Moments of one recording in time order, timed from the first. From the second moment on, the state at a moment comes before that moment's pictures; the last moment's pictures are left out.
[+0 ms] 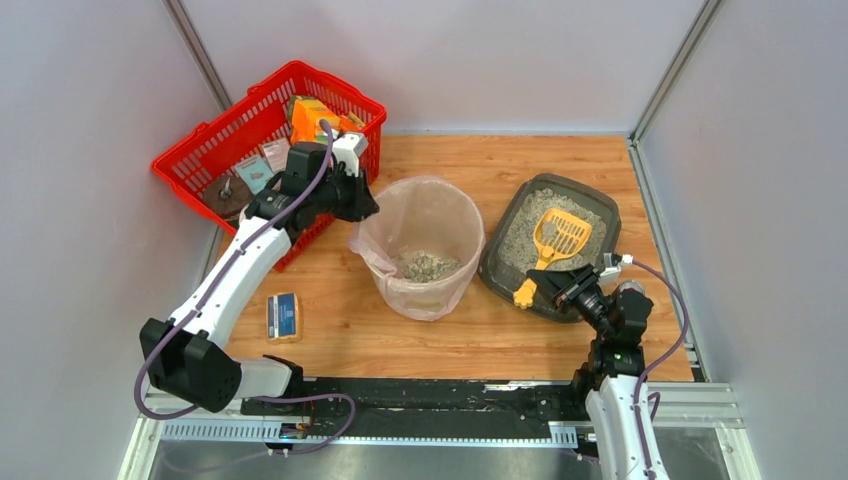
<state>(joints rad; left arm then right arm) -0.35 1.31 1.27 -0.58 0.32 -0.16 -0.15 0.40 0.07 0.28 -0.78 1.35</state>
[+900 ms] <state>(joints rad) -0.36 1.19 1.50 -0.57 0.28 -0.16 -0.19 0.37 0.09 0.23 -0.82 1.44</state>
